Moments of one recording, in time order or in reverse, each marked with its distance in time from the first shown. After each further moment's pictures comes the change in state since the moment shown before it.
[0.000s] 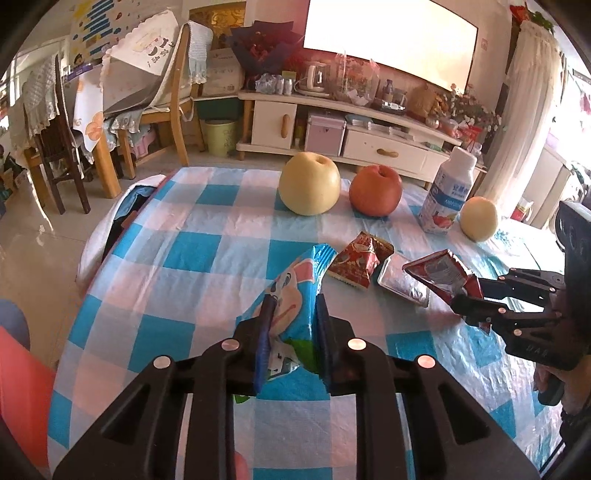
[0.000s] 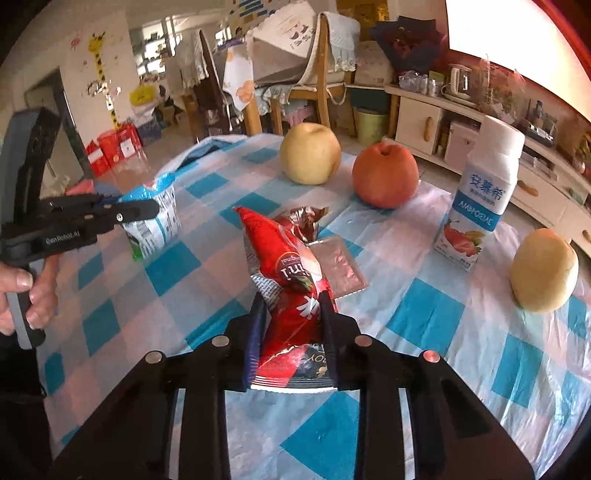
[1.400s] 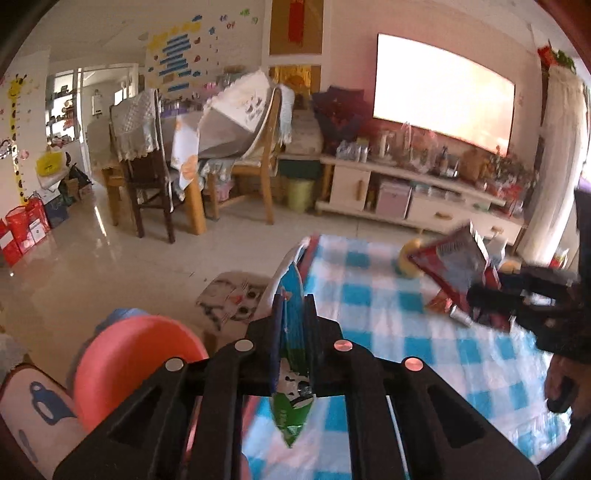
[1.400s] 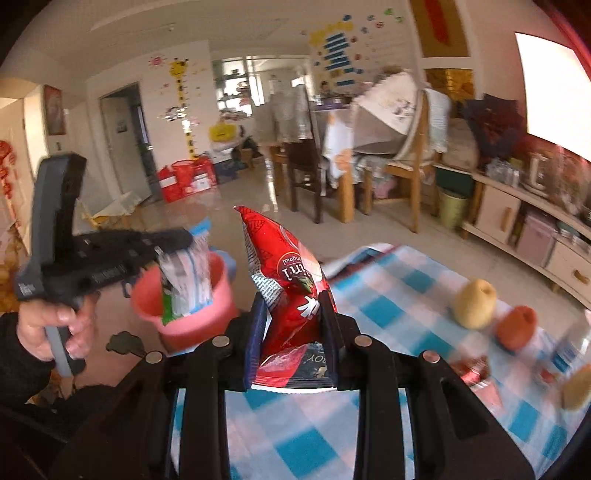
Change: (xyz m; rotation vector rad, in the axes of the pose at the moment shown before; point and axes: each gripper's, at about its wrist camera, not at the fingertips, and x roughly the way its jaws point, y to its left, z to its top) left arm -0.200 0.150 -0.019 -0.087 -0.187 0.213; right arm -0.040 0.240 0.110 -0.179 -0.195 0.236
